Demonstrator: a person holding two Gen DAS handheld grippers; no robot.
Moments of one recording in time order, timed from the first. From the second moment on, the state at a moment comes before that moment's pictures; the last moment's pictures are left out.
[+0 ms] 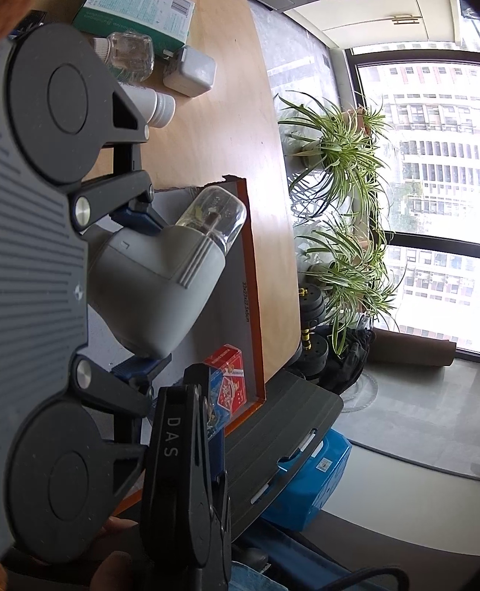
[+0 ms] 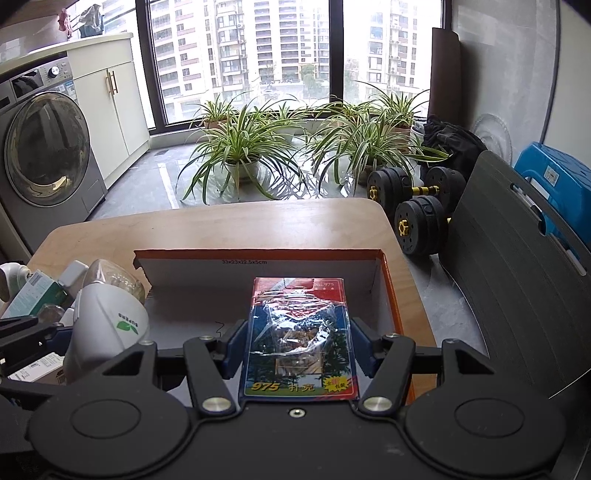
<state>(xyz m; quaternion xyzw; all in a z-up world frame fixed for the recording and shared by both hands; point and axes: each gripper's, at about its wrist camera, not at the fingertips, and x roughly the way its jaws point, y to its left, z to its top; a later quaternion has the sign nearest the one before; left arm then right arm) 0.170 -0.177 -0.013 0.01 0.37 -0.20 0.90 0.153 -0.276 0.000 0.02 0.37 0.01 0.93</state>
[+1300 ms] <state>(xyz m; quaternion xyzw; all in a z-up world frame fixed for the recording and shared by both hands) 0.101 -0.131 0.019 0.01 0.38 -0.14 0.92 0.042 -0.249 0.058 0.06 0.31 0.00 0.95</state>
